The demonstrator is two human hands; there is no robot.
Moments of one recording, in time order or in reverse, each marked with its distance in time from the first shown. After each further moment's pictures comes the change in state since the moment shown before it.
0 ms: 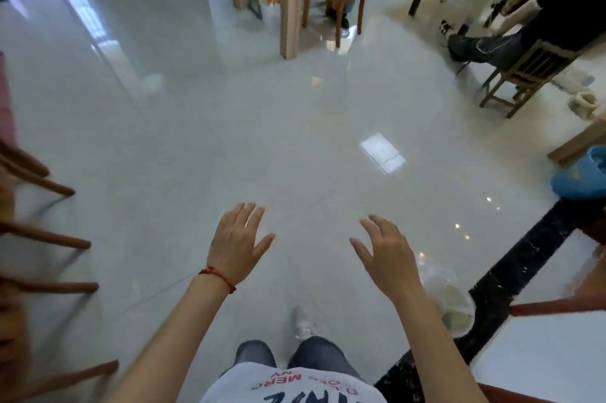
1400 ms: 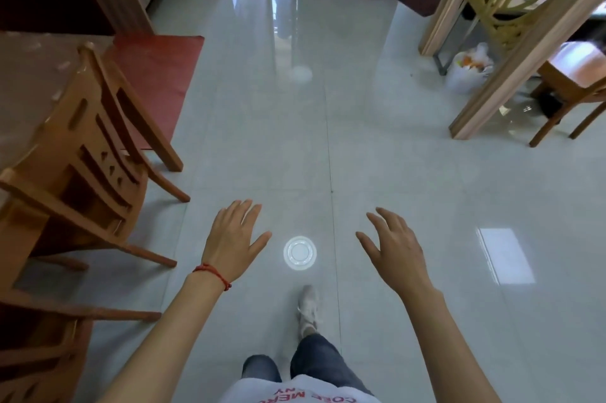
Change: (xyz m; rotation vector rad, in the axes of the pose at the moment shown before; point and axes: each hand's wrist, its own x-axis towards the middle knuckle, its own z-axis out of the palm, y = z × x) left_hand 0.323 -0.393 -0.161 -0.012 0.166 -0.530; right_hand 0.555 -0.341 0.120 -0.015 -0.236 -0.526
